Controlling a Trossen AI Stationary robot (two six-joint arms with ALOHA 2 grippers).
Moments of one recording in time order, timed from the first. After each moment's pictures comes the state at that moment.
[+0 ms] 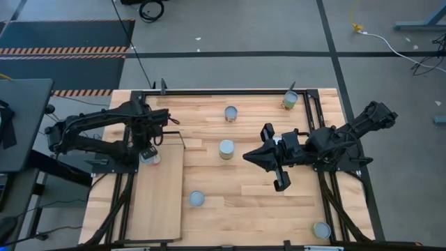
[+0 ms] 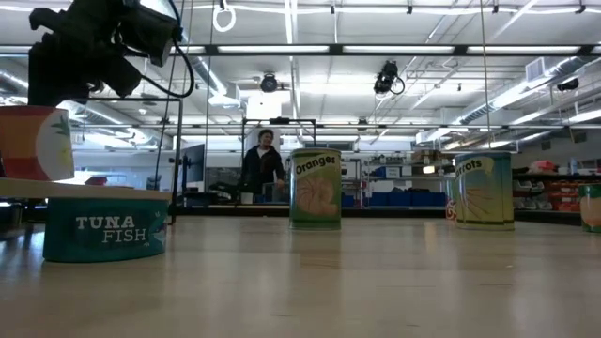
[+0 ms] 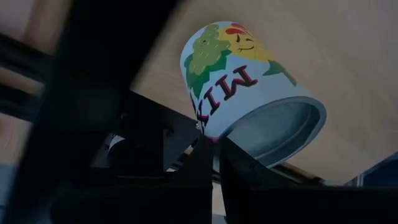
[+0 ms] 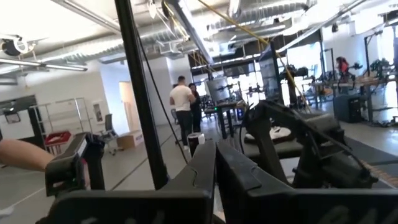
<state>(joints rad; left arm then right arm) 0.37 1.17 0.94 -1.57 0.19 -0.19 0.47 1.28 1.18 0.39 0.35 0.07</state>
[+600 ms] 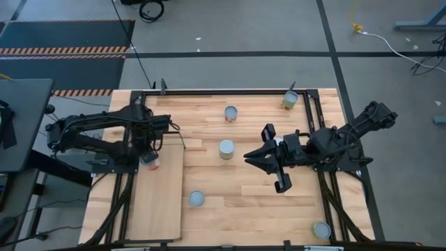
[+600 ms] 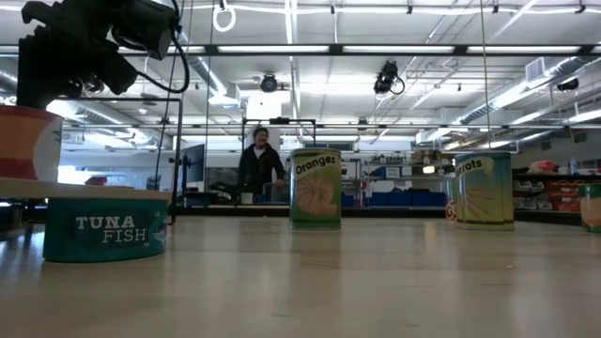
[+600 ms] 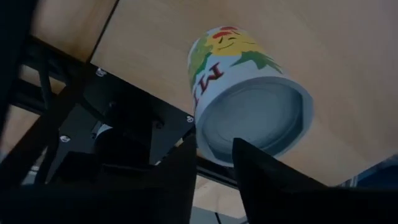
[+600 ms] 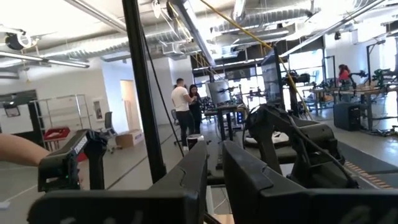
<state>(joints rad) 0.28 1.16 0.94 -1.57 0.21 -0.33 0.48 1.28 1.18 0.39 0.35 0.03</state>
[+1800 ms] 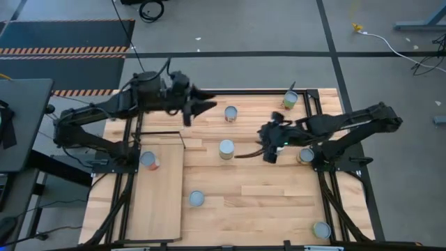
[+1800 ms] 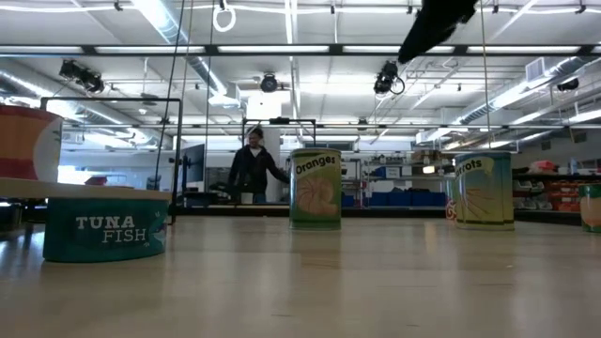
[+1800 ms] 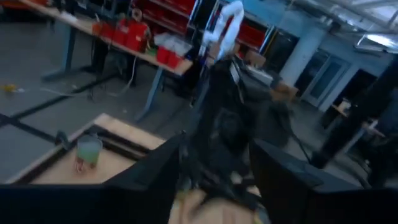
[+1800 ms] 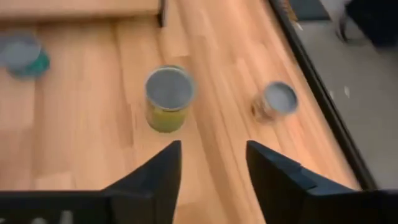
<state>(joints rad) 0.21 1.27 1.41 -0.15 0.09 -0.40 0.18 1.25 1.14 -0.77 0.43 0.15</state>
